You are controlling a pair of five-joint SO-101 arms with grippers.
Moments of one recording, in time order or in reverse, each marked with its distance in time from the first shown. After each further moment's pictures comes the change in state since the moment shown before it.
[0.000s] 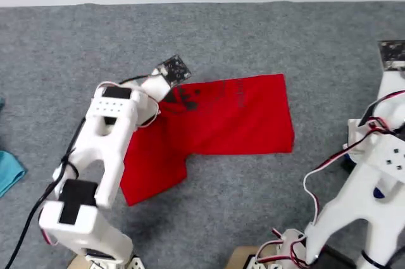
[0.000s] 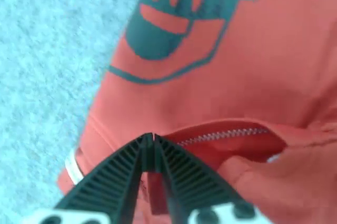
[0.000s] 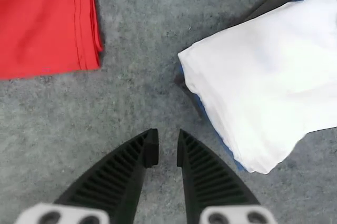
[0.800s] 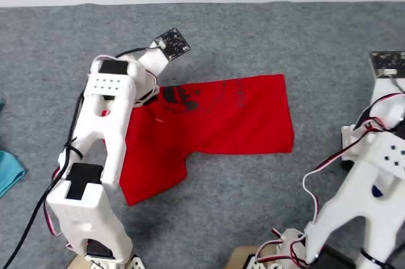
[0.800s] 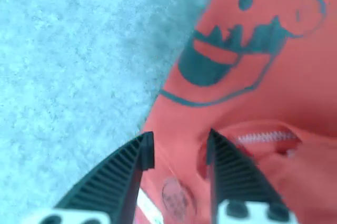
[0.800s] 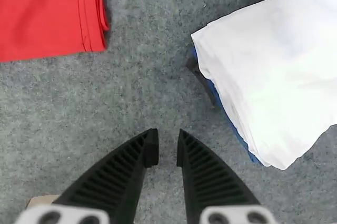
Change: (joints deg) left arm -1.1 8.4 -24.4 16.4 -2.9; right arm 0.0 0.0 4.4 -0.5 0.0
